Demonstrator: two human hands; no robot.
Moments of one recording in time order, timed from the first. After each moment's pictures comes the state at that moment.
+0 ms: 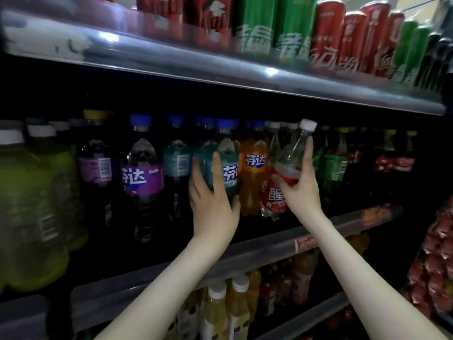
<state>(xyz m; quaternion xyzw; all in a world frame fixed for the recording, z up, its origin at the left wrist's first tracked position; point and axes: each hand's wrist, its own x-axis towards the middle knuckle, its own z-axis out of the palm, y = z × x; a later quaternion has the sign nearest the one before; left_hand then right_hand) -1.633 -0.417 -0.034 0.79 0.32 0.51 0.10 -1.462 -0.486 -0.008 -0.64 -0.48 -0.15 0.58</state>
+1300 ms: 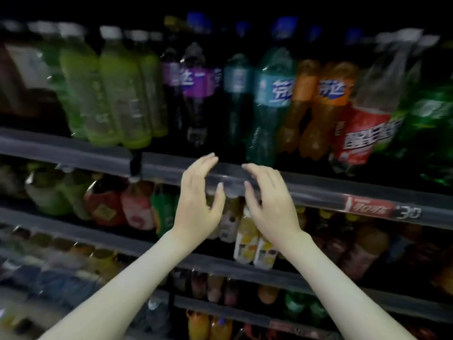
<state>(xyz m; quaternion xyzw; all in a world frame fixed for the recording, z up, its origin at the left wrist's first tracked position) -1.685 -0.493 -0.137 0.73 0.36 0.58 -0.03 -1.528 -0.507 -0.123 -0.44 -0.76 -0.10 0.47</state>
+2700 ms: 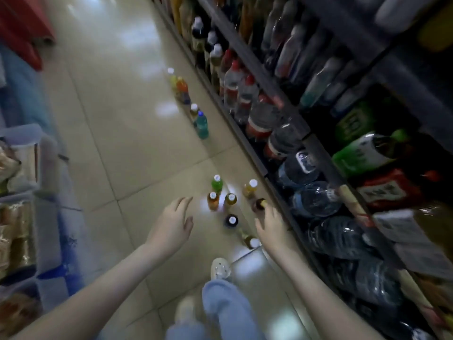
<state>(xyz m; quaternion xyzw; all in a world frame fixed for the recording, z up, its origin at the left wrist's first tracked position) -2.688 -0.697 -0.545 0.34 0.90 0.17 0.24 -2.523 -0.512 -0.596 -0.43 -0.83 0.34 -0.10</state>
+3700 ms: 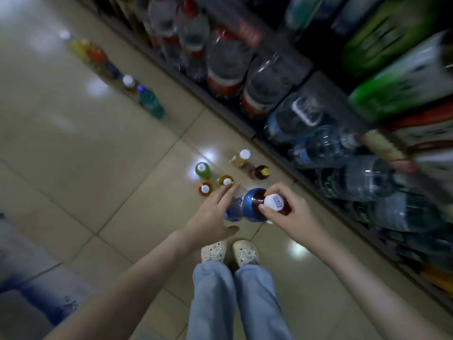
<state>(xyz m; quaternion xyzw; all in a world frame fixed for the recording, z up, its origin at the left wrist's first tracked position) -2.770 -0.582 -0.729 0.55 0.66 0.13 0.49 -2.592 -0.485 -0.663 -0.48 -0.69 0.54 0.03</state>
